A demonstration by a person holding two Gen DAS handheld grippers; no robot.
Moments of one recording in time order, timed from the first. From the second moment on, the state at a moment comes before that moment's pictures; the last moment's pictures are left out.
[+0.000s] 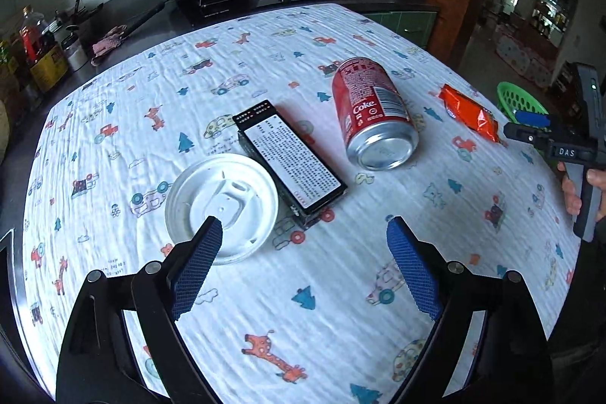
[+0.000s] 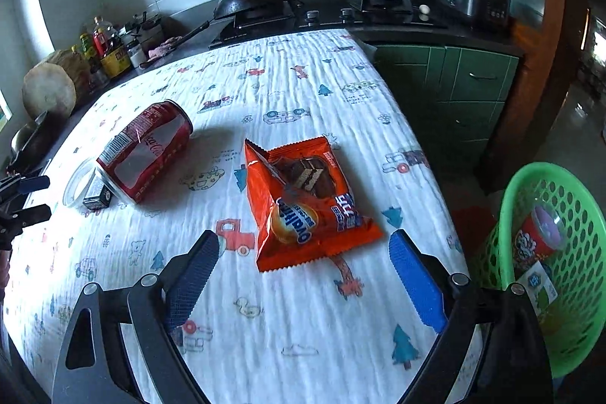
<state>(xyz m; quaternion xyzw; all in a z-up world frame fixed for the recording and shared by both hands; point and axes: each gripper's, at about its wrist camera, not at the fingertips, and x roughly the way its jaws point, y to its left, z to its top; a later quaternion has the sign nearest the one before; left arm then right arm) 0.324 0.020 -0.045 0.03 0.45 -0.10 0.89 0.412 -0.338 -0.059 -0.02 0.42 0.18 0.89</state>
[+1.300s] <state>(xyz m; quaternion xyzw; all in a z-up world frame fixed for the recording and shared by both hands) 0.380 0.064 -0.083 0.08 0.48 -0.11 0.87 0.460 -0.298 -0.090 -0.10 0.45 0.18 0.87</state>
